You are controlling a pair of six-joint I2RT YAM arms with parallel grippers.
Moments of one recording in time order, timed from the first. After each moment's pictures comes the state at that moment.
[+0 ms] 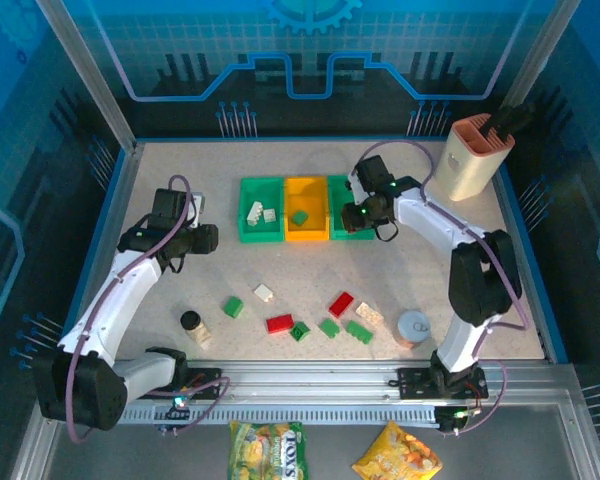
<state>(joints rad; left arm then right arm) -0.11 1.14 0.96 -0.74 -0.02 -0.14 0.39 1.80 1.42 -0.76 -0.12 0.21</state>
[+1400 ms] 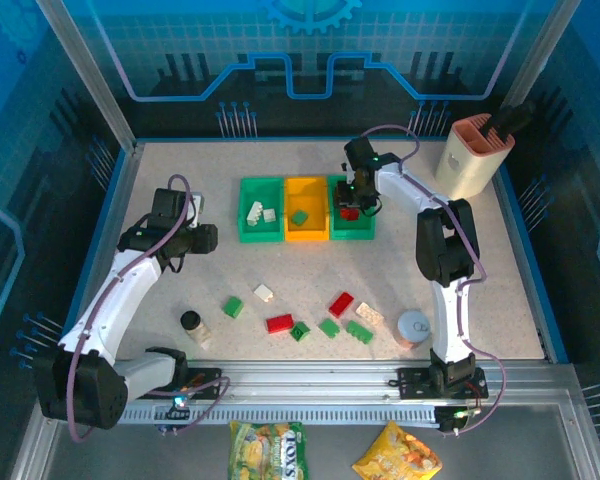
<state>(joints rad) -0.10 1.14 0.96 -0.75 -0.02 -0.14 0.35 2.15 1.79 -0.83 -0.12 0.32</state>
